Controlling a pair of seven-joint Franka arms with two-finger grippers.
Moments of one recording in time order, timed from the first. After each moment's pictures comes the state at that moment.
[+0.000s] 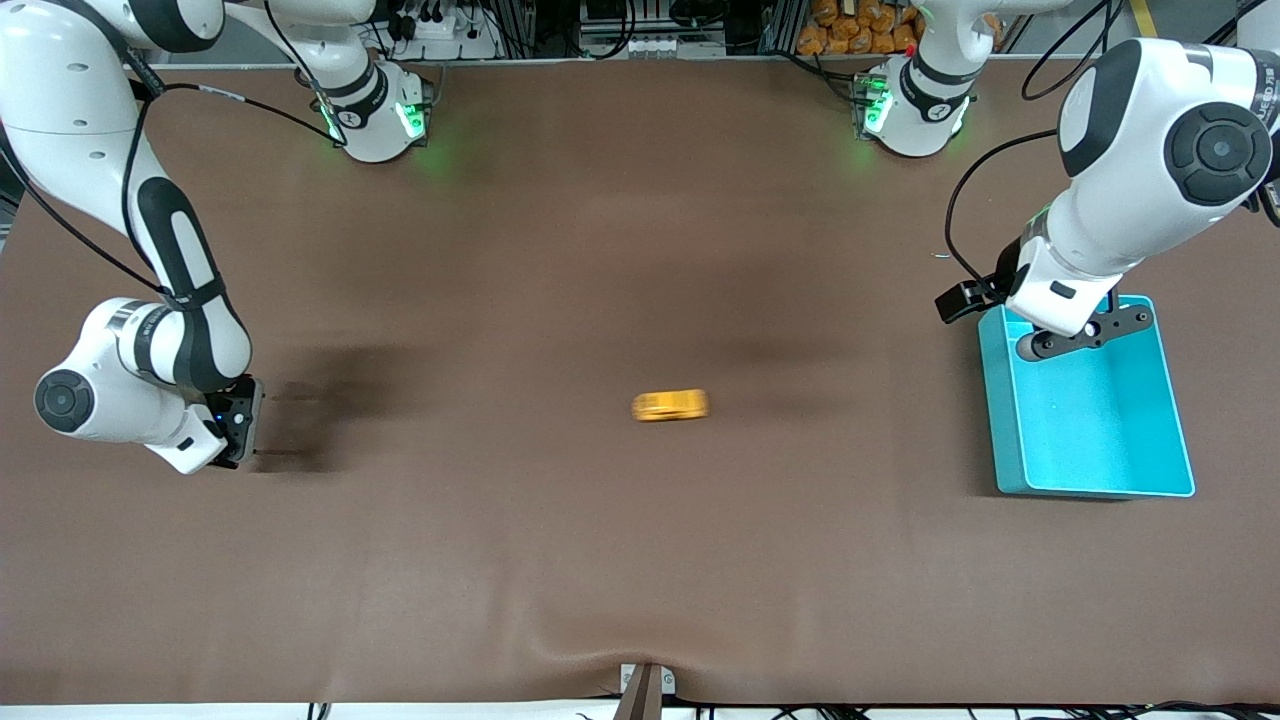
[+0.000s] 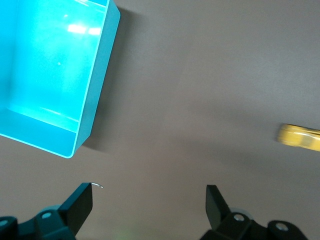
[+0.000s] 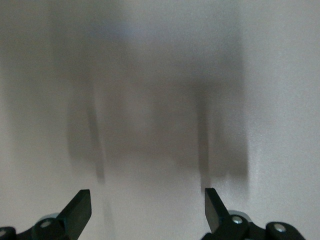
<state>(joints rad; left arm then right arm) -0.02 0.04 -0.20 -1.85 0.01 1.78 -0.49 -0.10 0.63 -0.10 -1.79 0.02 2.25 -1.69</state>
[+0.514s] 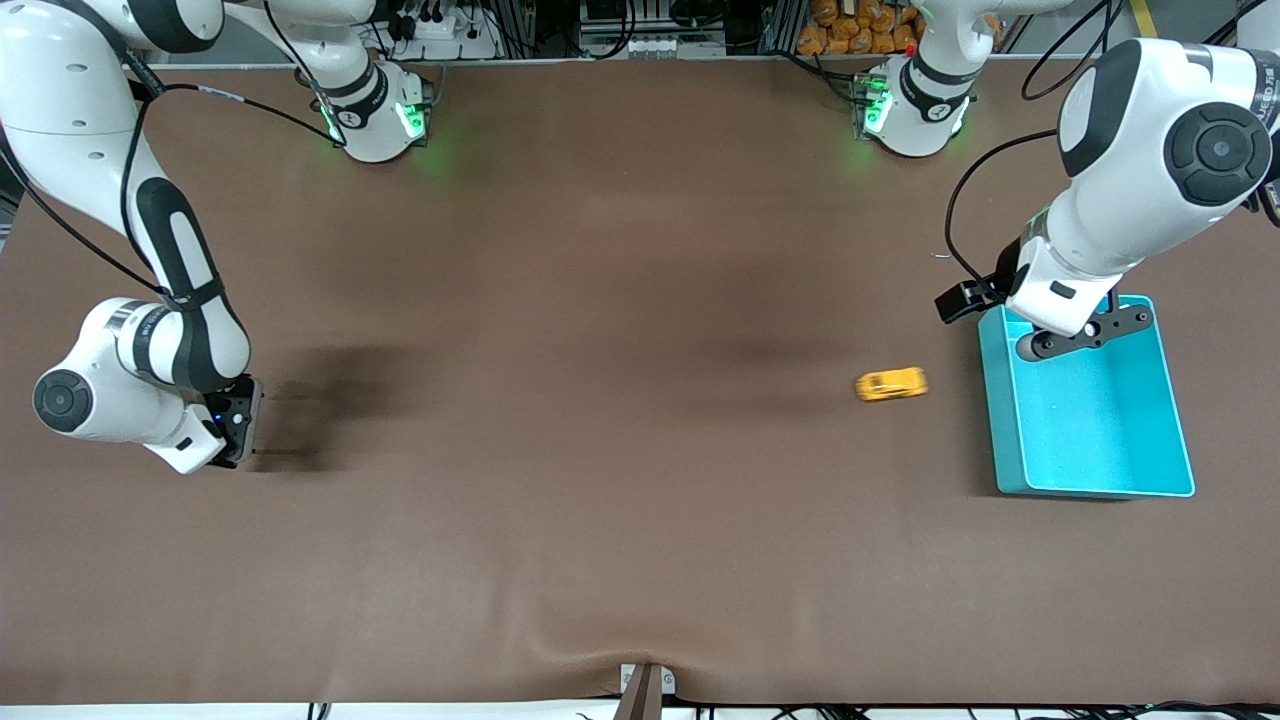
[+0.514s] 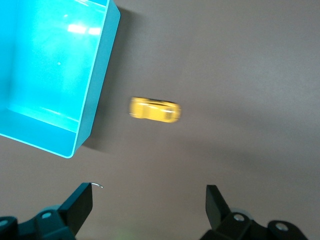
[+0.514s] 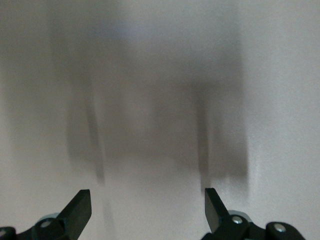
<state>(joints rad) -0.02 0.04 -0.20 -1.85 0.01 1.78 -0.49 -0.11 0.63 -0.10 -1.78 0.05 2.25 -1.69</state>
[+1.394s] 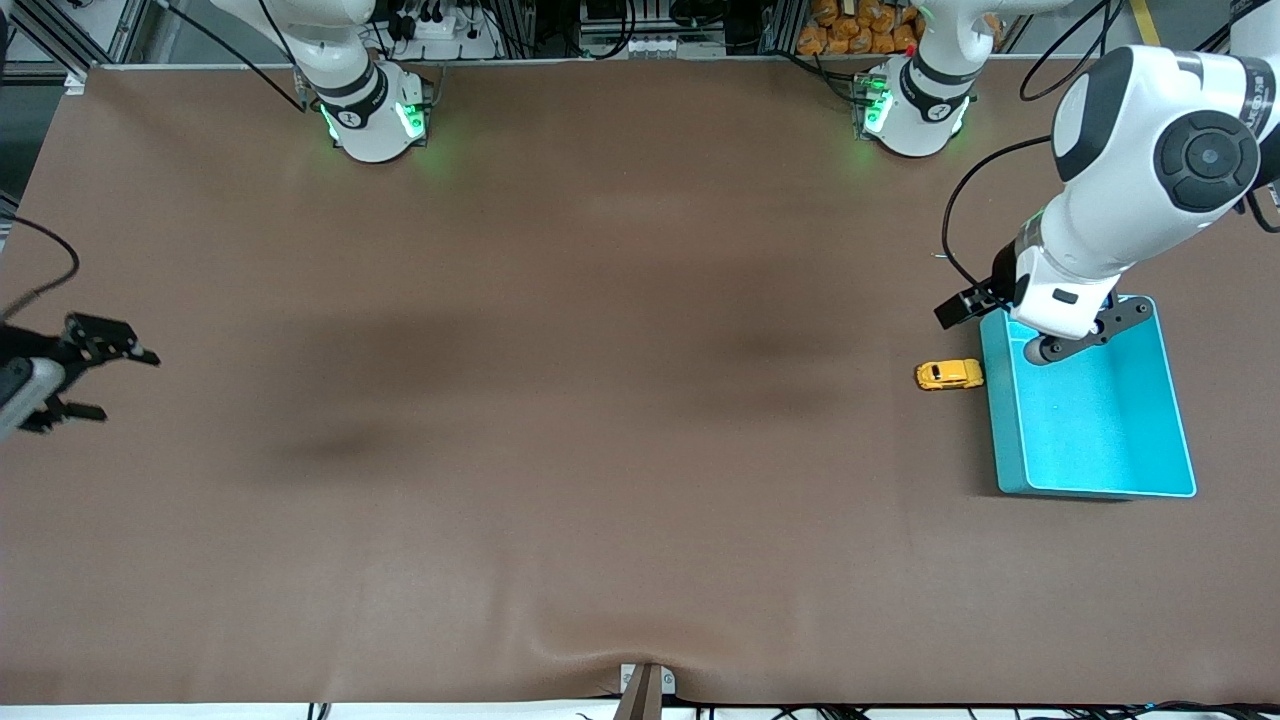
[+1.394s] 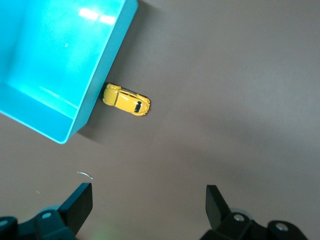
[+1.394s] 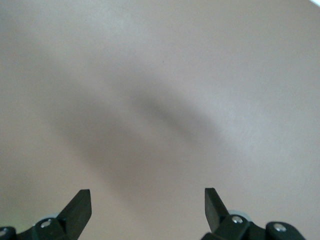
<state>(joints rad) -0.02 0.05 -0.20 -1.88 0.01 1.81 -0.70 -0.15 0.33 -0.09 -1.42 0.23 1.59 -0.95</state>
